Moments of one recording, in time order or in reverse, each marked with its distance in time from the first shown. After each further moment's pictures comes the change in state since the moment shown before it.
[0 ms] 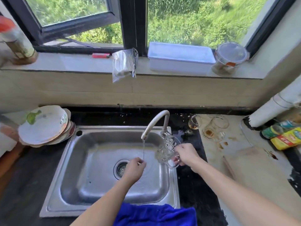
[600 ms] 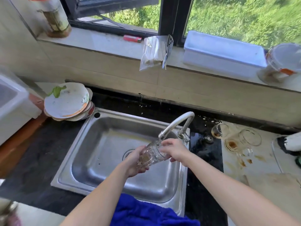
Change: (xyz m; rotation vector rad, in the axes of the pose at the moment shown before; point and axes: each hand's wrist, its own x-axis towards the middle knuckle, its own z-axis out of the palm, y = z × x) left_hand 0.020 -0.009 -0.031 -0.851 -0.211 -0.385; right_hand 0.034 -0.045 0.064 -0.187 -0.392 -0.130
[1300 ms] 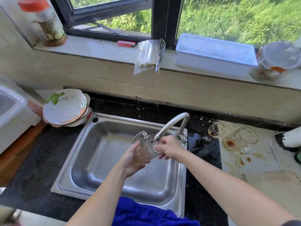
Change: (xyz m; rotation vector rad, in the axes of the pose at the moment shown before) left_hand -0.008 0.012 0.003 -0.188 -0.060 0.112; right_hand -0.004 -0.020 -0.001 -0.052 -0.036 -0.124
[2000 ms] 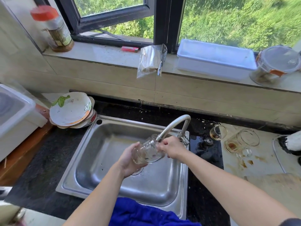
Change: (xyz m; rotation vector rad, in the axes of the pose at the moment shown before) left_hand -0.014 0.010 -0.008 -0.065 -0.041 0.032; right_hand -0.005 -0.008 -0.001 -0.158 0.074 -0.040
